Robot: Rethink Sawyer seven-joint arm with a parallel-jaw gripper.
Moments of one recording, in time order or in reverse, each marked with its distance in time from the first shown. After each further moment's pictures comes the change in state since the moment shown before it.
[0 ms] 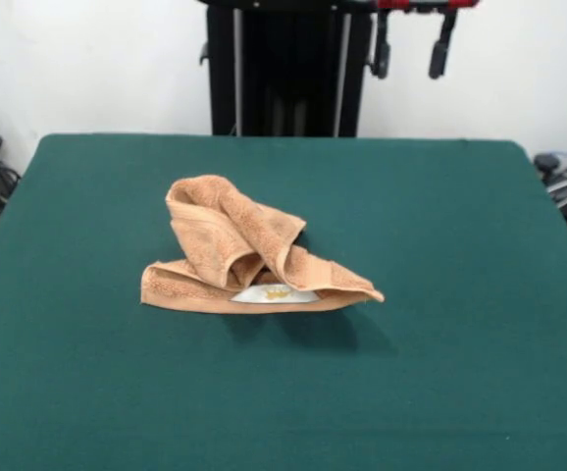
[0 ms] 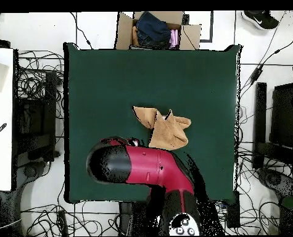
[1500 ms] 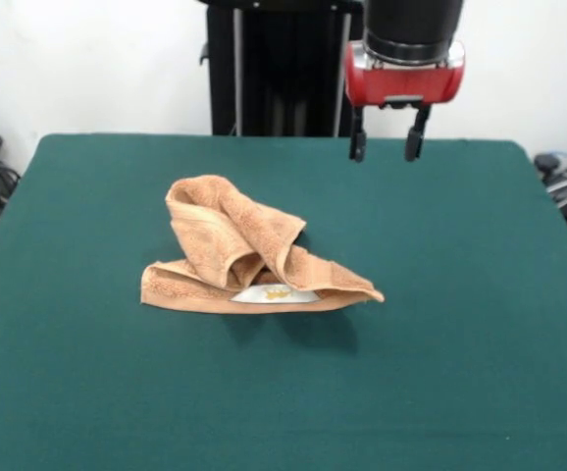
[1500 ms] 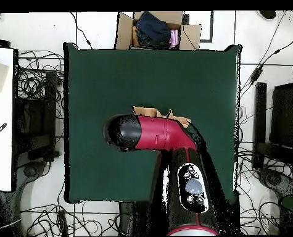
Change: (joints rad) arm -0.029 0.240 0.022 -0.228 -0.058 0.091 0.000
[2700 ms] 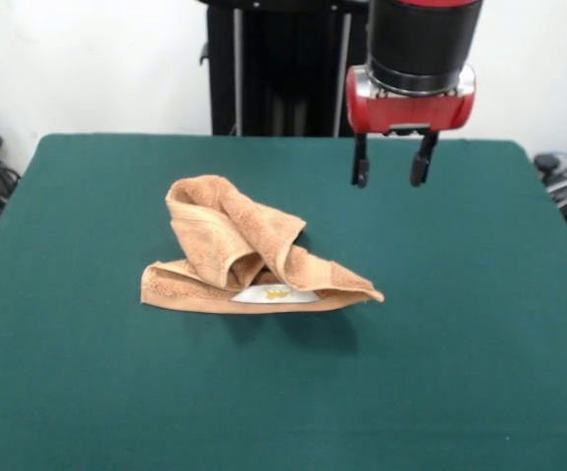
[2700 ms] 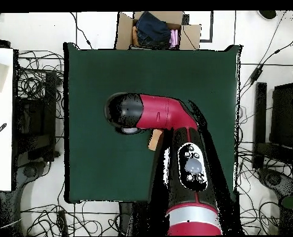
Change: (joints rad) arm 0.010 0.084 0.000 -0.182 0.000 0.139 0.000
